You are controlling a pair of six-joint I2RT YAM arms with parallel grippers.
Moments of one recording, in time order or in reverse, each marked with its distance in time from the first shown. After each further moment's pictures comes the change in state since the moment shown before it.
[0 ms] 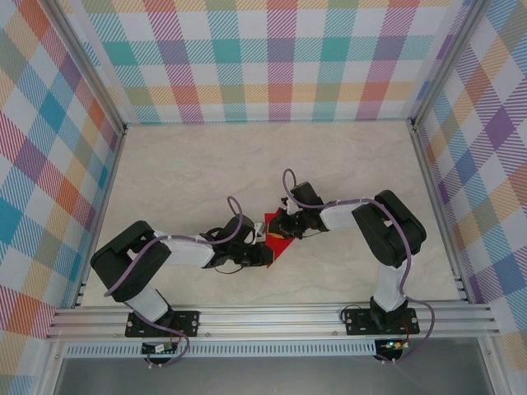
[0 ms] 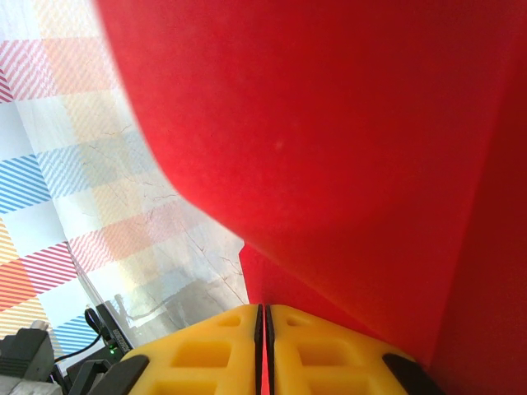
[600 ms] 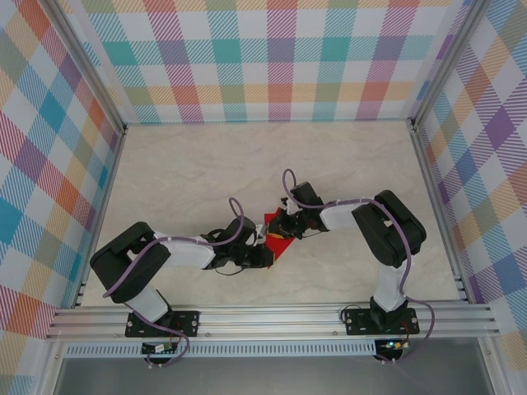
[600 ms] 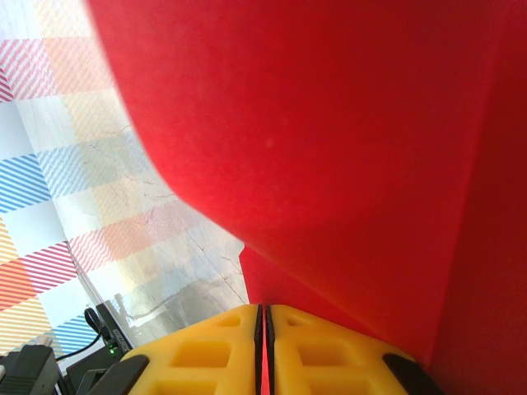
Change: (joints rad) left arm -0.025 -0.009 -0.001 -0.027 -0.025 0.003; right arm 0.000 0.000 -0.002 0.003 0.000 0.000
